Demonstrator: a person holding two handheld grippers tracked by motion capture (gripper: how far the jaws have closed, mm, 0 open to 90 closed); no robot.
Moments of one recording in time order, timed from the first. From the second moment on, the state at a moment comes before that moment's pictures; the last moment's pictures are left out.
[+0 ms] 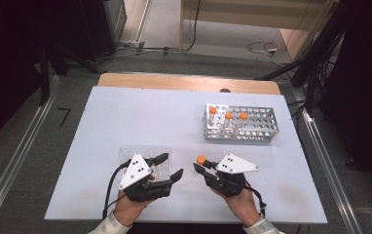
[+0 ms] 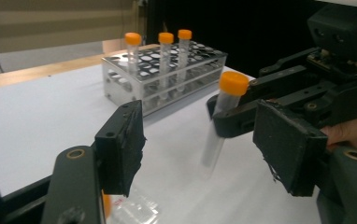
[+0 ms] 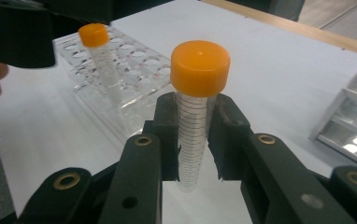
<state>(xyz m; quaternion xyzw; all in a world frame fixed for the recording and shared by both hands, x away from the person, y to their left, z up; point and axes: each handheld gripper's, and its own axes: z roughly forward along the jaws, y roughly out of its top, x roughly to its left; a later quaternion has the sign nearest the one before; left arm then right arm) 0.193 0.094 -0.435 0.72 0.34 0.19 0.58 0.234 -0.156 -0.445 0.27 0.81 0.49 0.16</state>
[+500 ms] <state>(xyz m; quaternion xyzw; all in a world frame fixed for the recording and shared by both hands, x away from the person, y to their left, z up) 0.198 0.073 -0.440 0.74 0.31 0.16 0.58 0.226 -0.139 -0.453 0.25 0.83 0.48 0.14</state>
